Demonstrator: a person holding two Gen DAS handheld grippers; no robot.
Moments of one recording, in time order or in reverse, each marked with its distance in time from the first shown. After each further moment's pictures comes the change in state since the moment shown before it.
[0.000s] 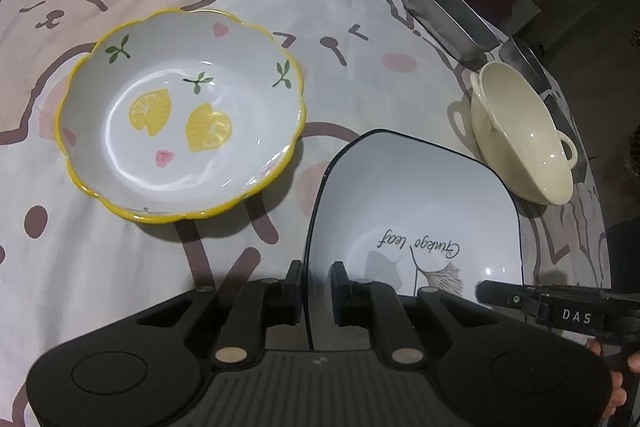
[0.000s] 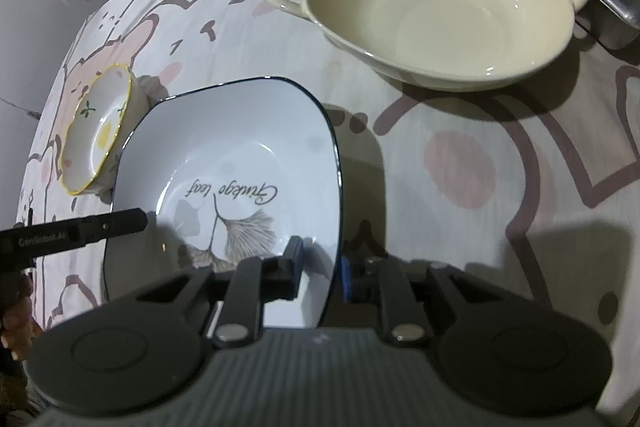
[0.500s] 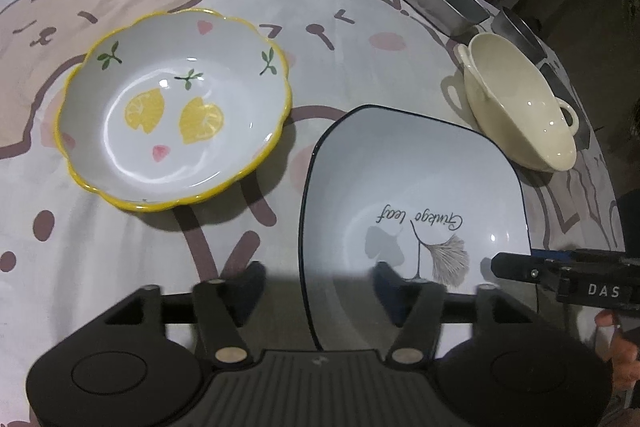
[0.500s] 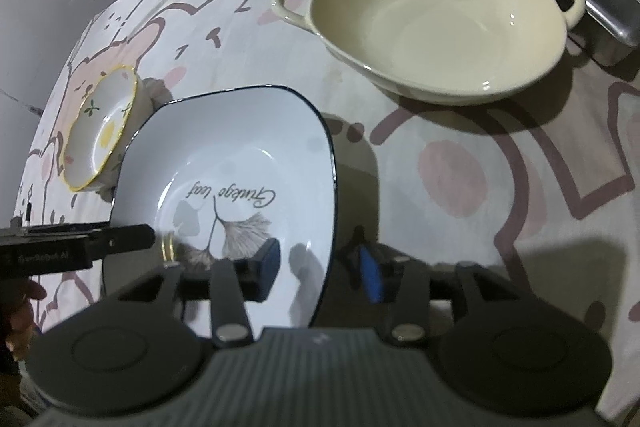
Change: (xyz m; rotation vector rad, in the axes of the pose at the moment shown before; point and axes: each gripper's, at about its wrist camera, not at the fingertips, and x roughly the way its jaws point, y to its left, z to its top) left arm -0.003 -0.011 -0.010 0.082 0.019 0.041; right arm -0.011 -0.001 -0.006 -0.041 -0.034 -0.011
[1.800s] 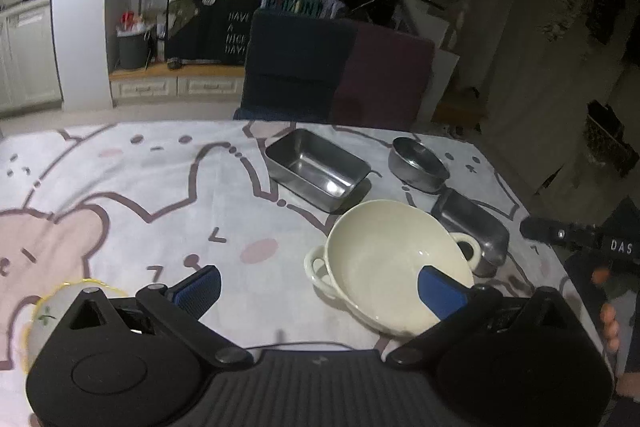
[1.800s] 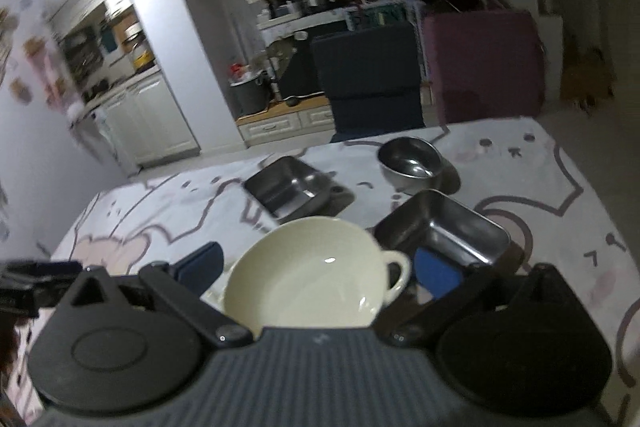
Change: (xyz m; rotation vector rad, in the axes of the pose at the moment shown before) left arm -0.051 -0.124 0.087 0.188 -0.381 -0.050; right arm -0.140 -0.110 0.062 -0.001 -0.584 -0.002
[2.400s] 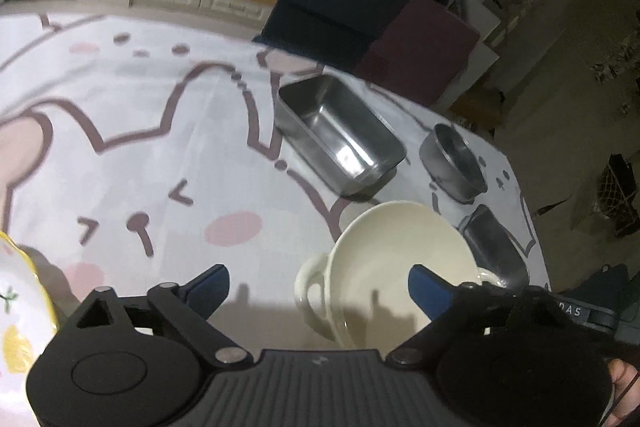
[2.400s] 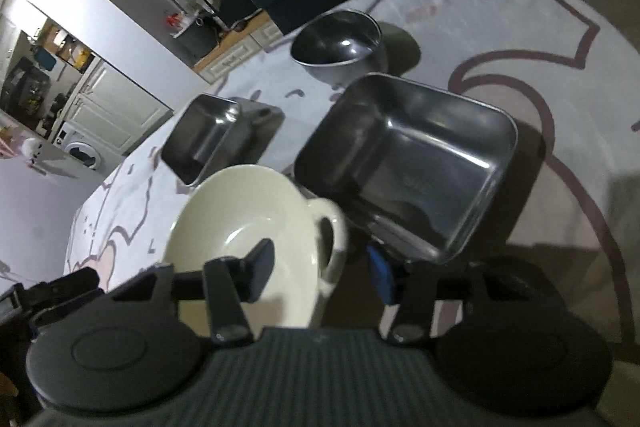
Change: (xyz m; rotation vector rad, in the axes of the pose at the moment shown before) left arm 0.103 0.027 0.015 -0.272 0.171 -0.050; right arm 0.117 -0.079 -0.008 0.336 0.308 0.018
